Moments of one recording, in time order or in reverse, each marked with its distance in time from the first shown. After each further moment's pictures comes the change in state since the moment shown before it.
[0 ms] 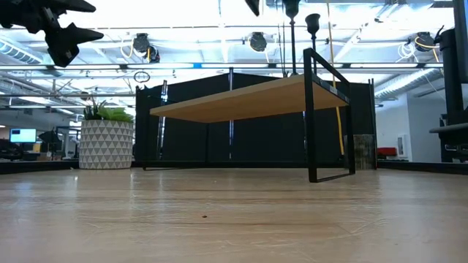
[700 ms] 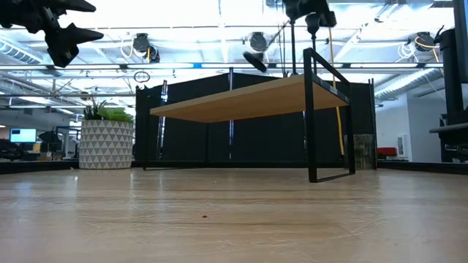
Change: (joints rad) left arm 0.000 0.000 0.000 0.000 -0.001 -0.015; right arm -0.219 0.202 0.000 -0.160 -0.164 -0.201
